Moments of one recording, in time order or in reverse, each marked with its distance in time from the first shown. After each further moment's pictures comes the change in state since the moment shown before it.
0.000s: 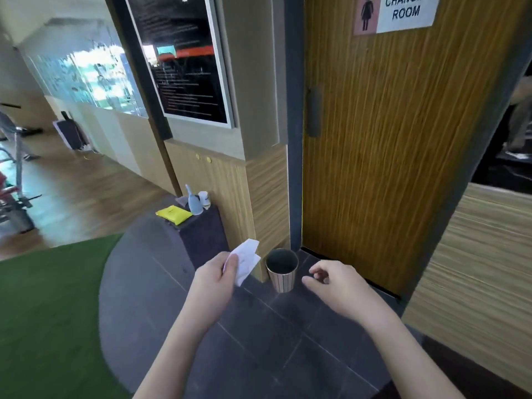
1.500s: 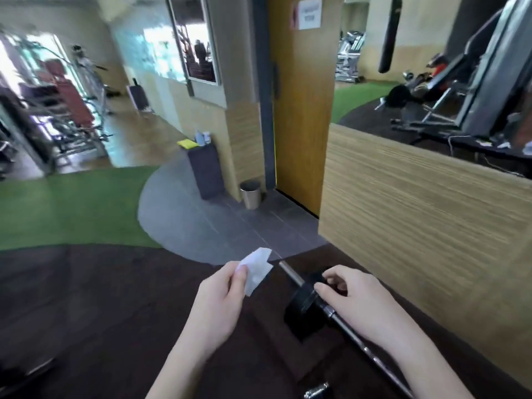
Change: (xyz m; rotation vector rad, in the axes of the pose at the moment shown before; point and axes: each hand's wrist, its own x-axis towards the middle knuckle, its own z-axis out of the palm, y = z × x) left_hand -0.941 0.437 0.392 -0.035 0.142 -0.047; right_hand -0.834 0.561 -0.356 -0.064 -0.116 -0.150
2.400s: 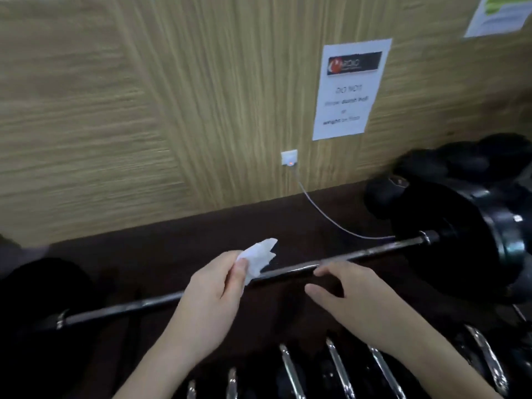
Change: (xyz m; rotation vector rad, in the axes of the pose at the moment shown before) left_hand -0.249 -0.047 0.633 -0.060 -1.052 0.645; right_hand -0.304 0.593 0.154 0.102 0.542 0.817
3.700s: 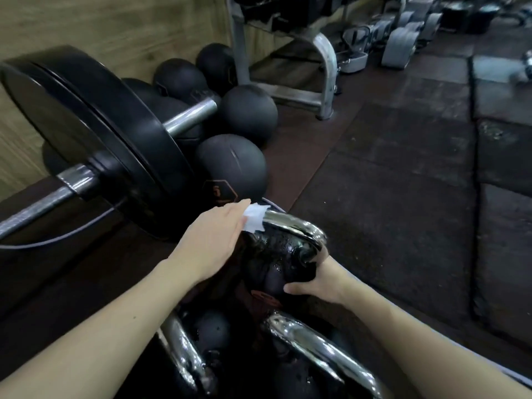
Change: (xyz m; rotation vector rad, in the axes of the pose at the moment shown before) left_hand 0.111 0.089 0.901 0.550 -0.548 0.910; right_hand -0.082 0.908 0.128 0.475 0.416 0.531
